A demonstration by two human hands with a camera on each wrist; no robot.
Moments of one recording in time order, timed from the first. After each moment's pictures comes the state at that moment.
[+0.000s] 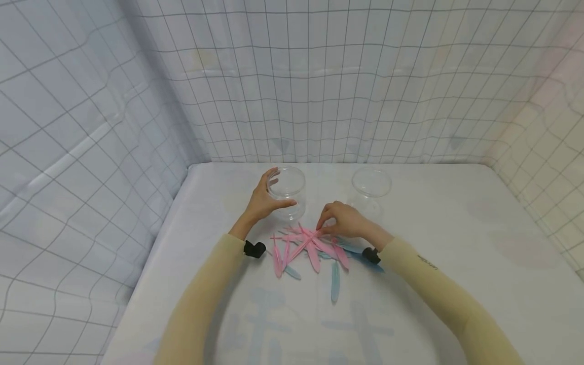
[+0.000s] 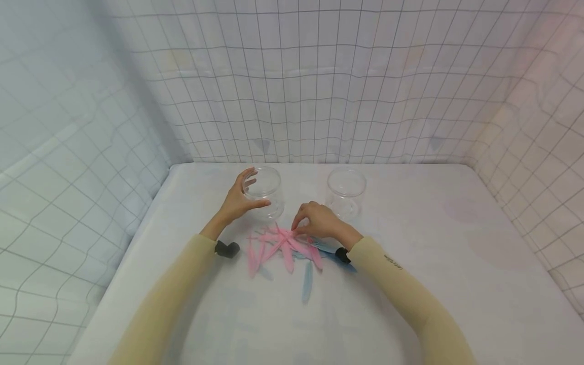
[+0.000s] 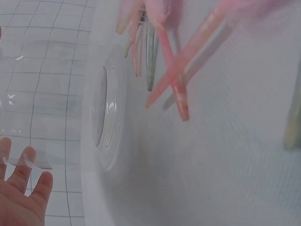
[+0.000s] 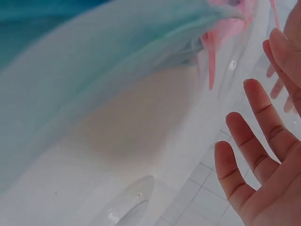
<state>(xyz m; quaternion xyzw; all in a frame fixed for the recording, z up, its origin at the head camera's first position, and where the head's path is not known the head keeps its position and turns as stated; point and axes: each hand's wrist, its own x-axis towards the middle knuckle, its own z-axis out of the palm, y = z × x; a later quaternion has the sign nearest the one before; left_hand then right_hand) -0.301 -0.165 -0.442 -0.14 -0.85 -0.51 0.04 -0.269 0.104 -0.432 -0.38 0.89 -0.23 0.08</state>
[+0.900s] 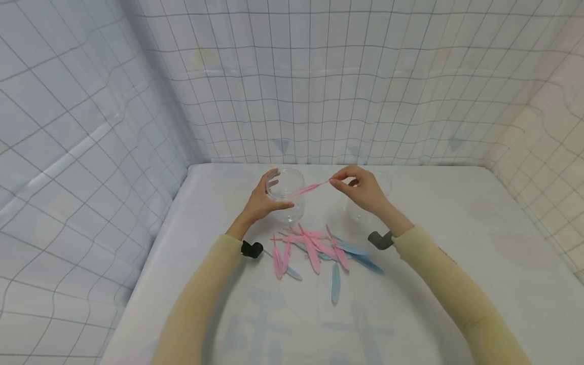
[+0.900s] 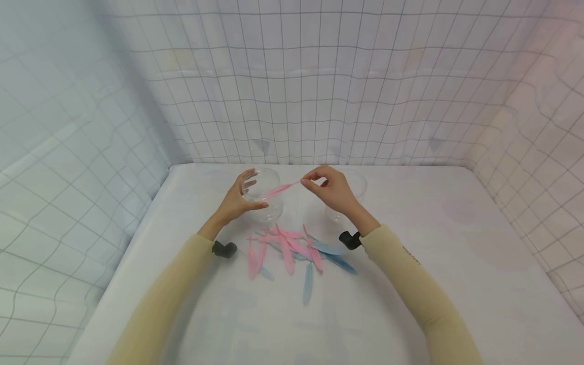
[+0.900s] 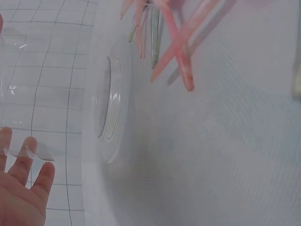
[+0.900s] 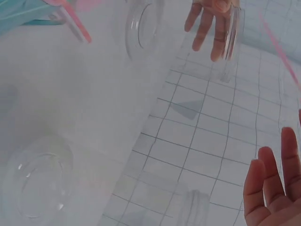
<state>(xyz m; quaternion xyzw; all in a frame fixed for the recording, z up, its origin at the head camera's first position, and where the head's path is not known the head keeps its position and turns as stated) -0.300 -0.172 -0.440 -0.17 -0.83 -0.53 0.02 -0.280 0.122 -0.367 -0.27 0.83 -0.48 -0.09</state>
